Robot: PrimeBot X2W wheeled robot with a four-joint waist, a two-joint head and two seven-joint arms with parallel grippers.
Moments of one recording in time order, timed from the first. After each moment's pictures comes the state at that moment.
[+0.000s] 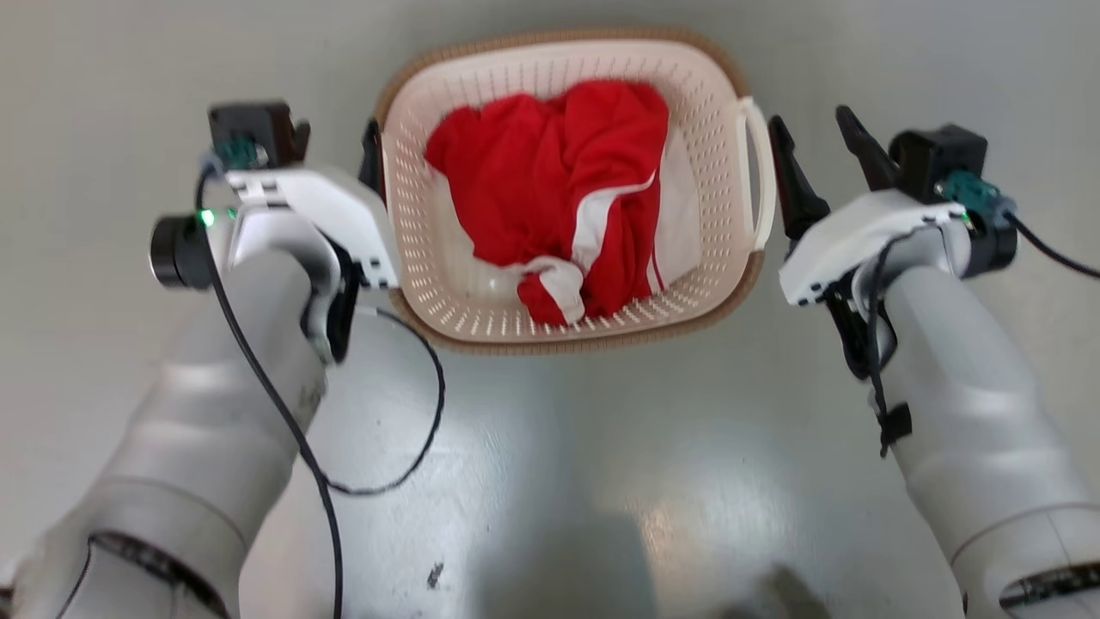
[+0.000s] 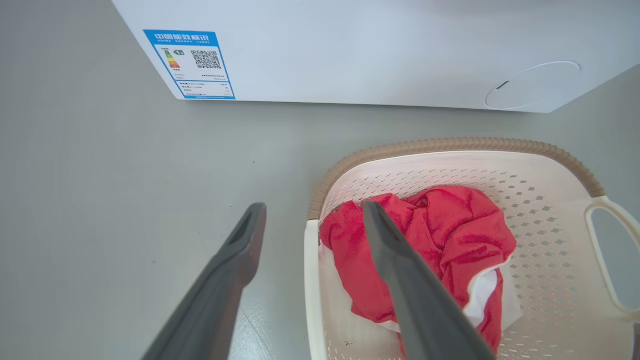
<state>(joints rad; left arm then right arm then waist) -1.07 0.15 -0.83 1.13 -0.96 0.11 -0.26 -0.92 -0.07 0.11 1.01 0.20 0.12 -0.25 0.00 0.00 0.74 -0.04</state>
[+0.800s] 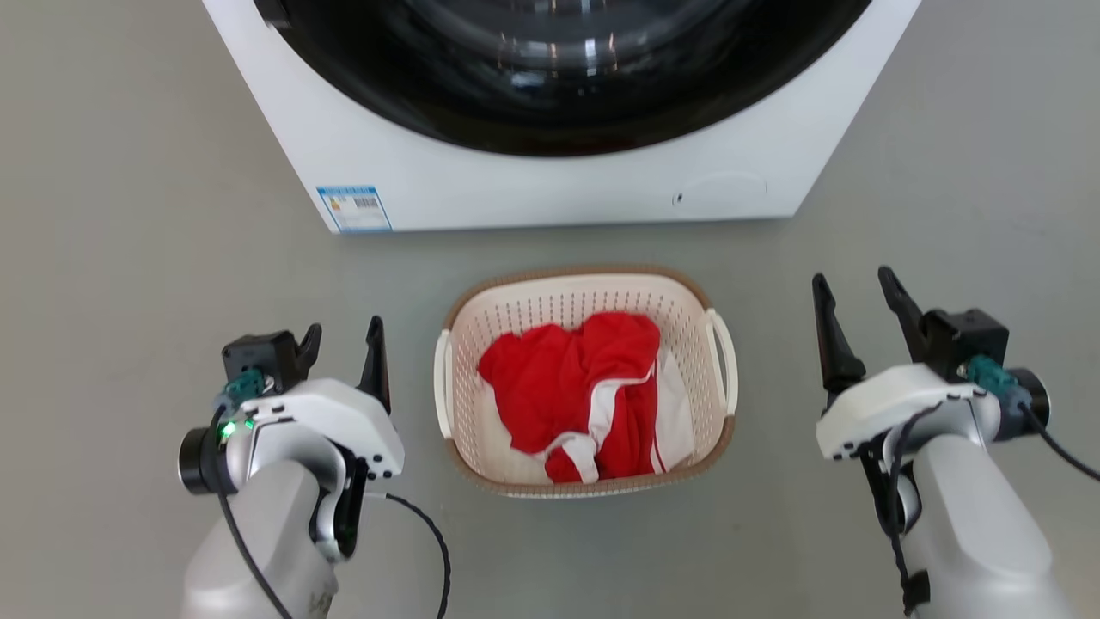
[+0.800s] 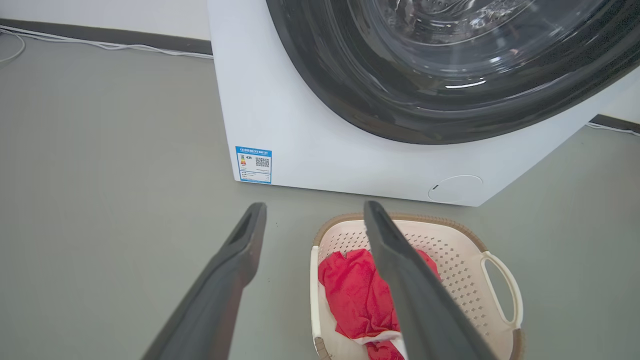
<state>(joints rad) -0.55 0.15 -0.39 0.80 -0.60 0.11 -0.26 -0.50 -0.06 -0.09 0.69 0.01 0.12 -0.25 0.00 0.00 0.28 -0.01</state>
